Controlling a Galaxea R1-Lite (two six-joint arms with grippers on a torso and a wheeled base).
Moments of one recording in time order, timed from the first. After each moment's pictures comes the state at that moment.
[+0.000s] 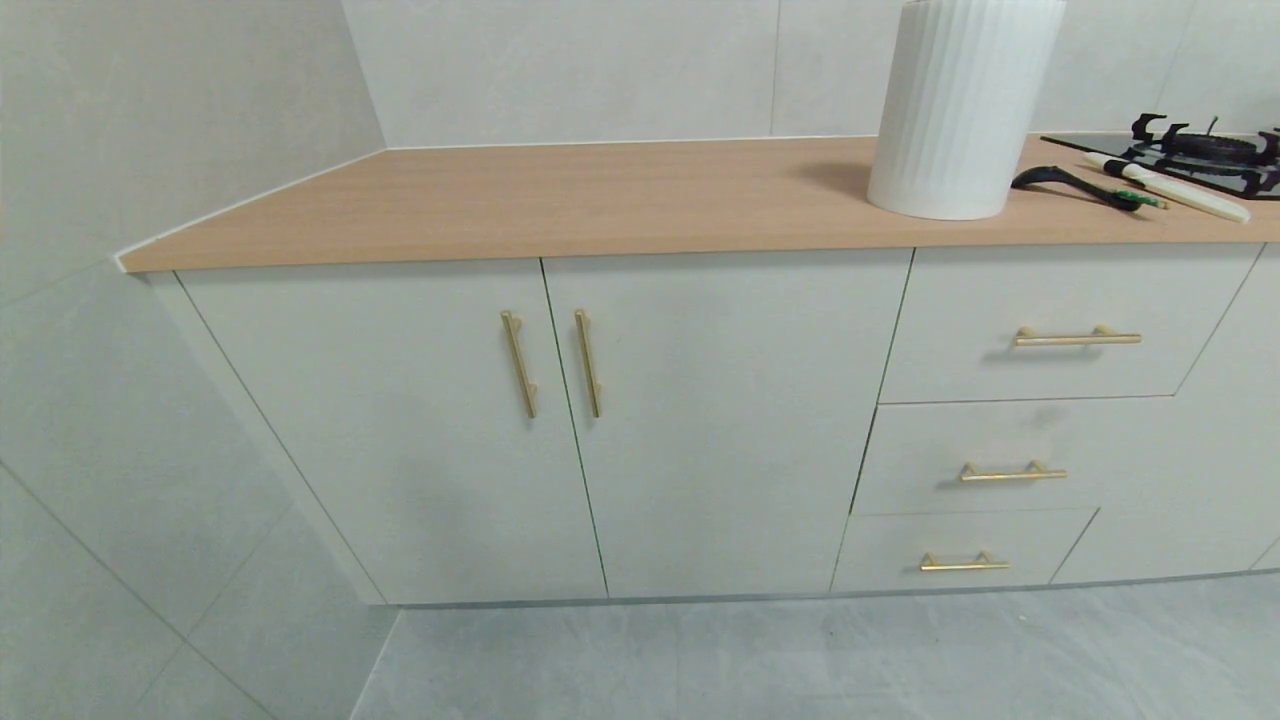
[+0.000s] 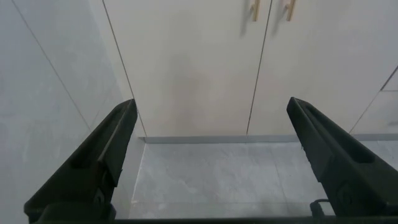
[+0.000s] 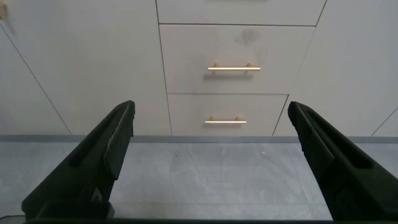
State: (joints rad) left arm 0.00 0.00 0.00 0.00 0.02 0.01; right arm 0.00 0.00 0.00 0.00 0.00 -0.03
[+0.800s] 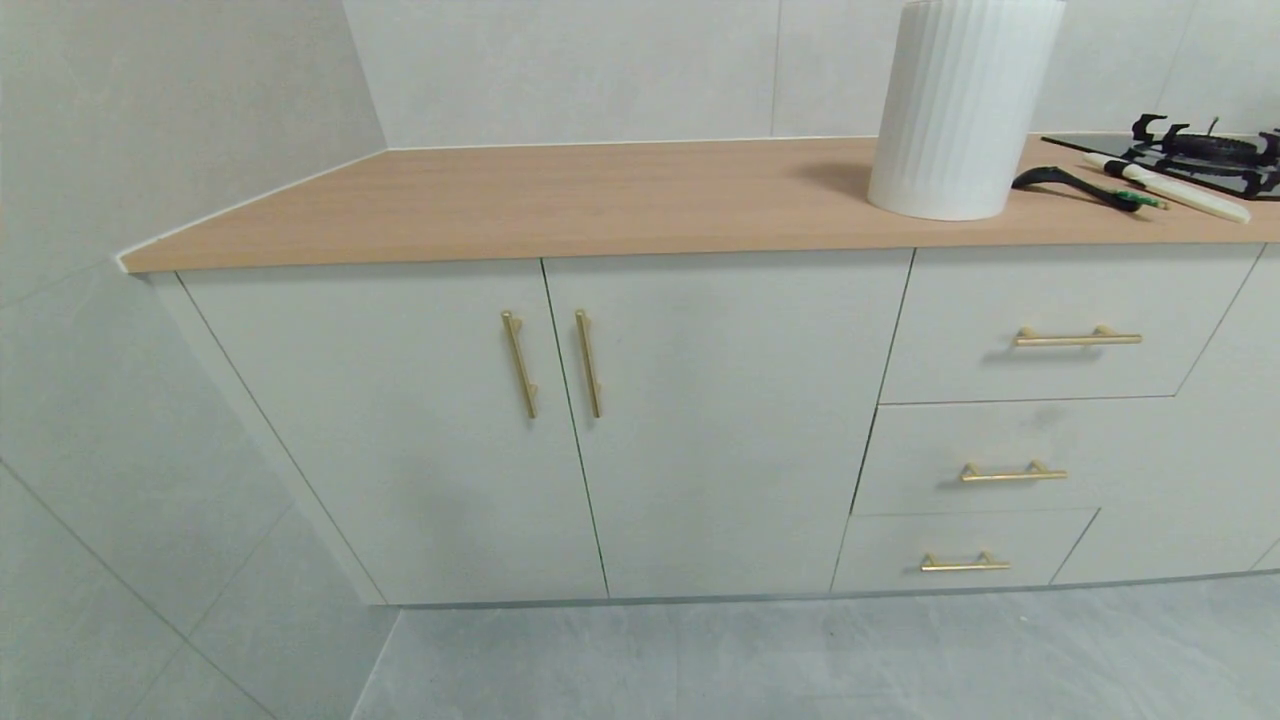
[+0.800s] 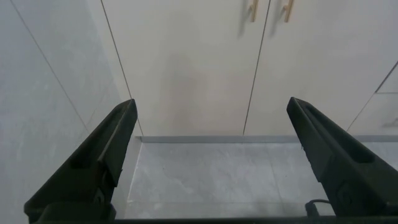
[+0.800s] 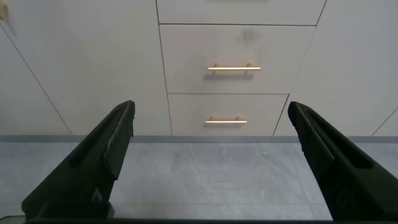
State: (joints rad) left arm 0.00 0.00 0.00 0.00 0.02 -0.01; right arm 0.00 0.00 0.00 0.00 0.00 -0.03
